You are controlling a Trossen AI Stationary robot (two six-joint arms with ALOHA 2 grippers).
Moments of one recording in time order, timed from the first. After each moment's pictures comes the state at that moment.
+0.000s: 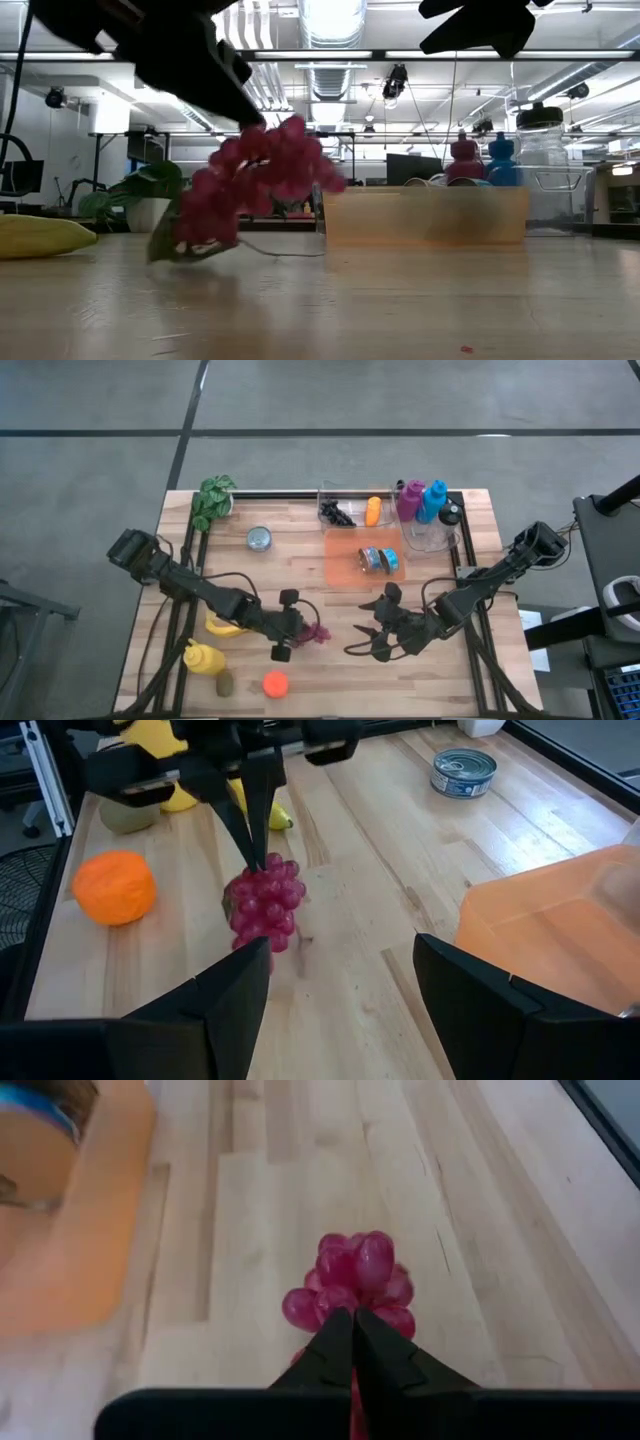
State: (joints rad) left arm -0.43 1.59 0.87 -0.05 -0.27 -0.16; right arm 0.59 1.44 0.94 -0.20 0.70 0.61
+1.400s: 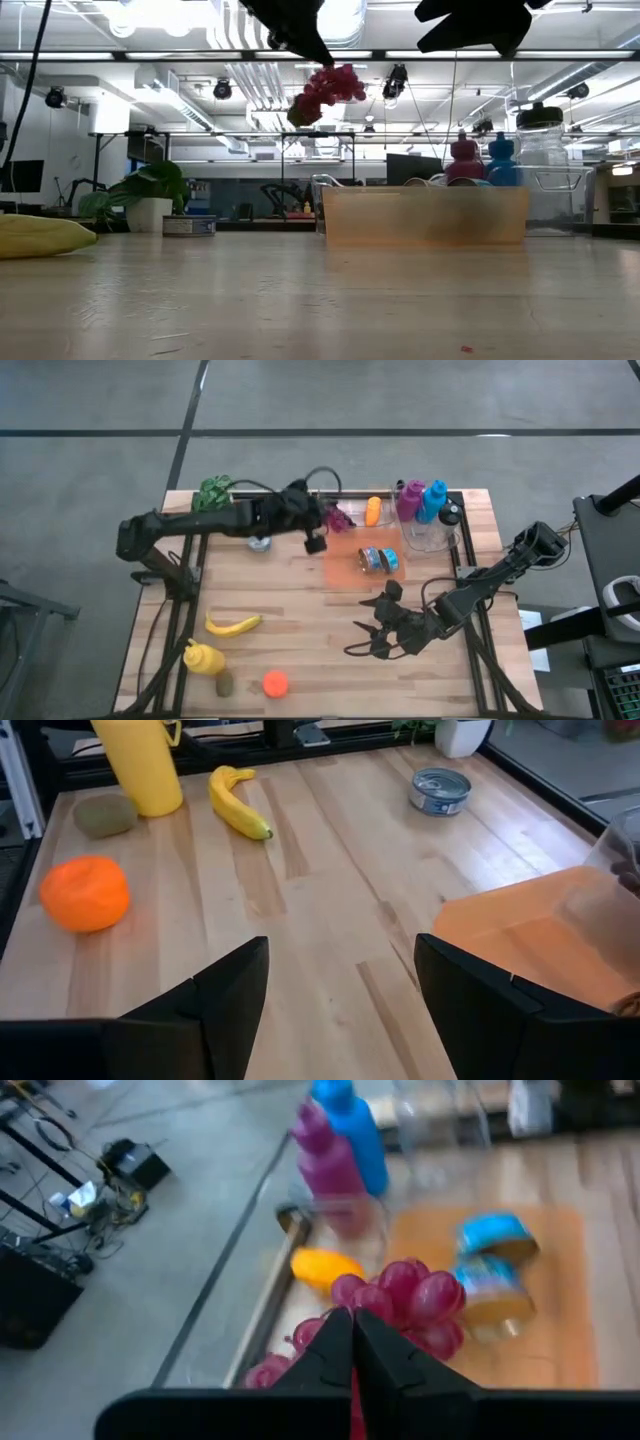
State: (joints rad) left arm 0.18 1.59 1.43 -0.40 -0.33 0.23; right arm 0.59 1.44 0.94 -0.20 0.76 0.57
